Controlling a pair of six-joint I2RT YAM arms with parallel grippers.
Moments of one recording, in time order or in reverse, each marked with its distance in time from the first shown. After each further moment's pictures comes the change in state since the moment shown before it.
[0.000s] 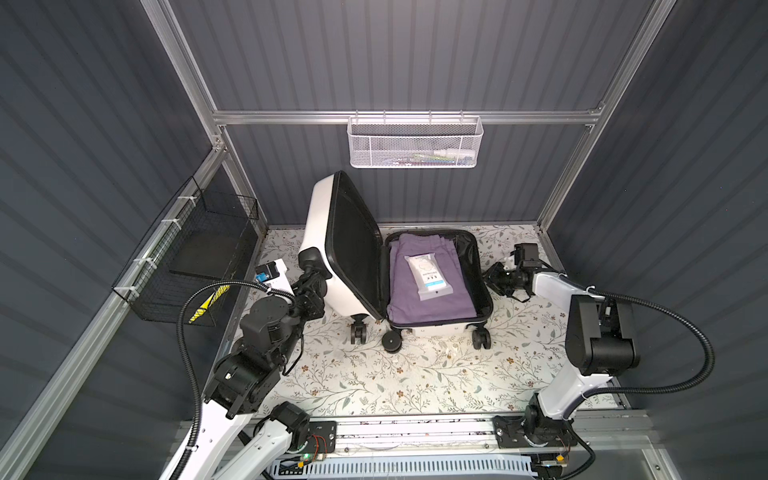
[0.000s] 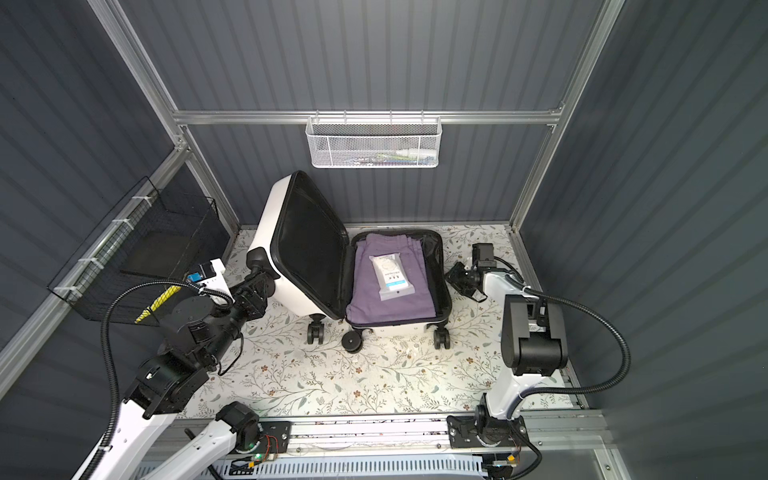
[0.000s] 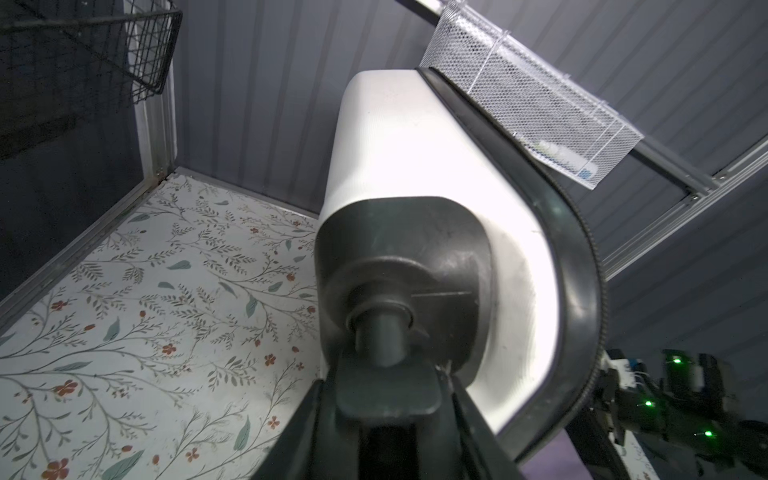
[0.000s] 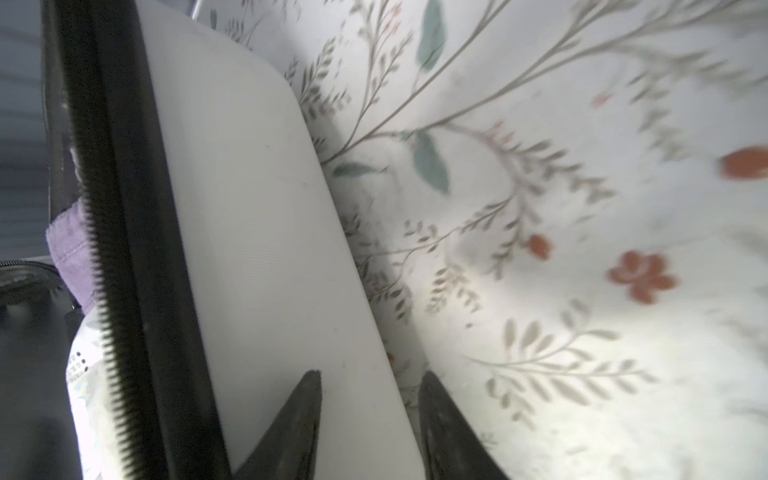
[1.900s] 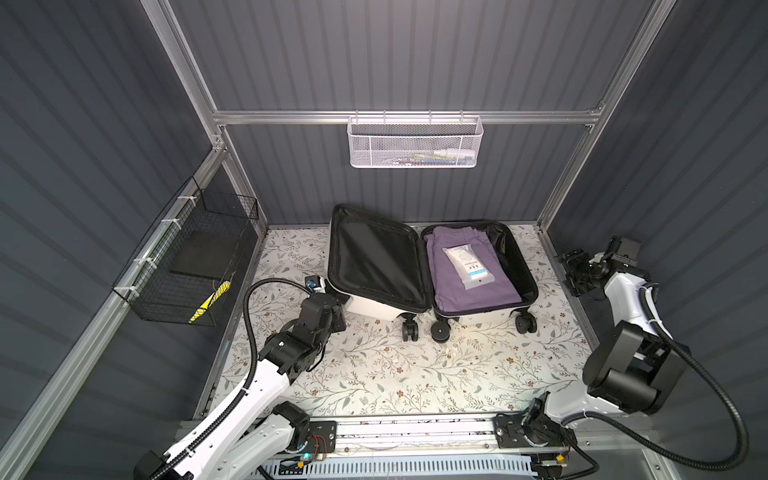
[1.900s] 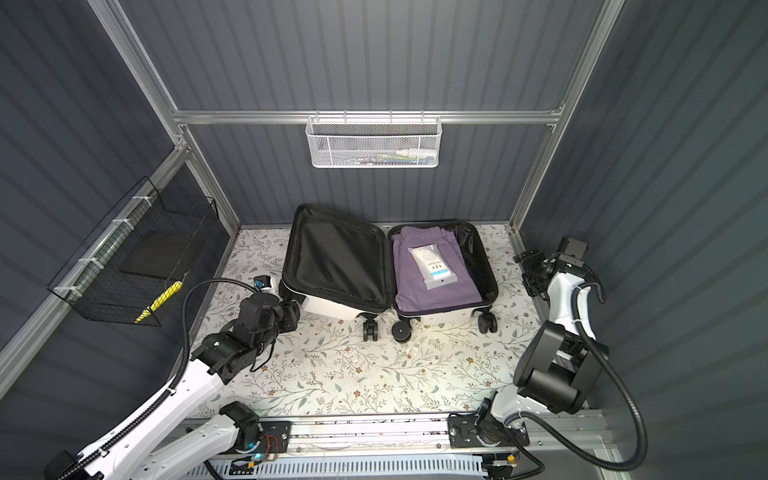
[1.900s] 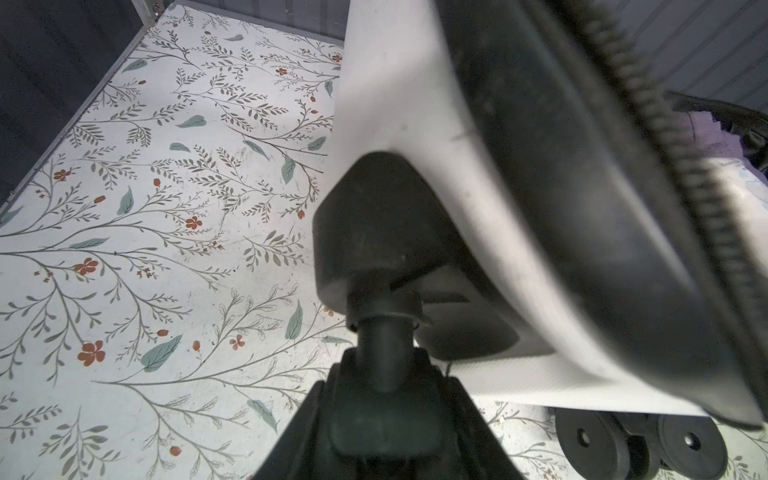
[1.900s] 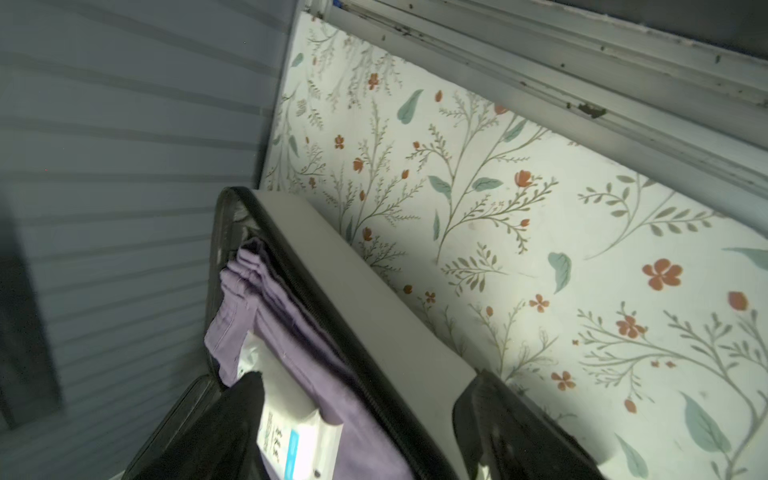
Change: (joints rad) left arm -0.022 0.229 -0.225 -0.003 -0.029 0.003; right arm -0.540 -0.143 0.188 -0.310 -0.044 0.080
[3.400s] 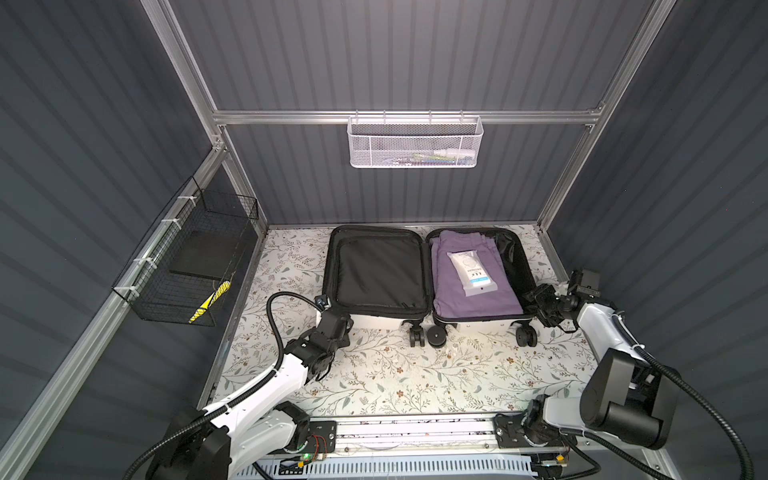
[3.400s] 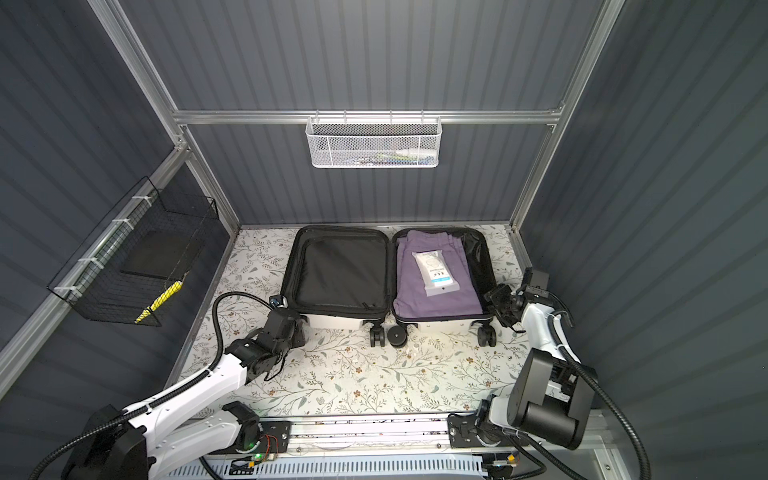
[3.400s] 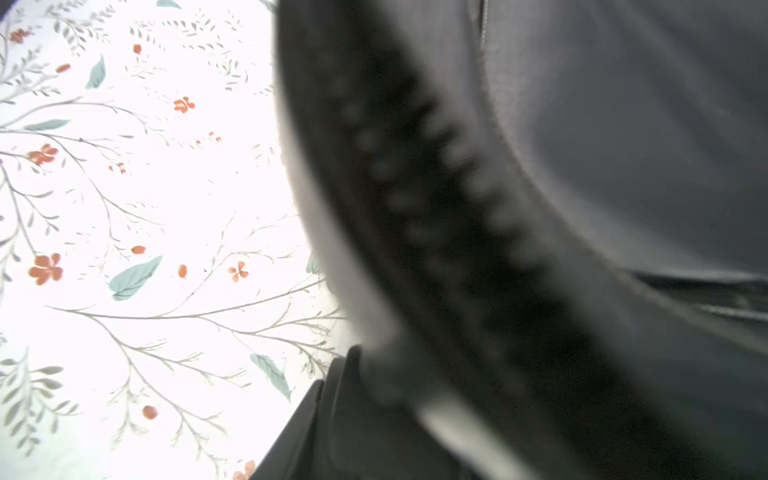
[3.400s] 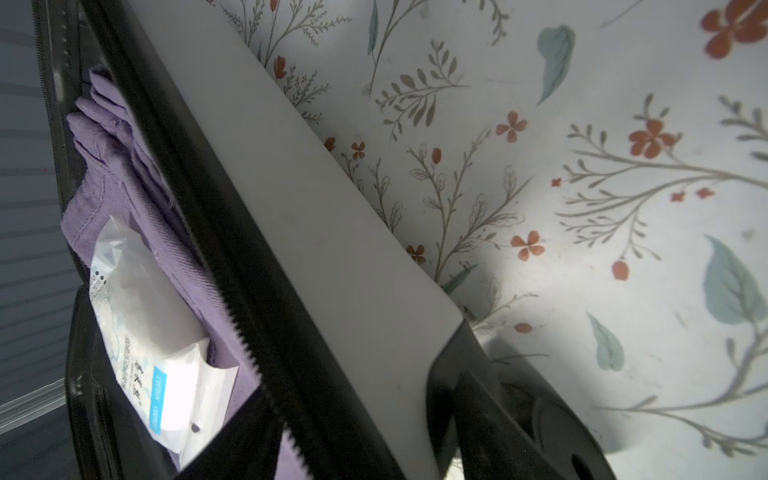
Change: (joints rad) left arm -0.007 0.148 -0.213 0.155 -0.061 -0.076; right arm 0.166 -0.262 -0.432 0.076 0.048 -0.089
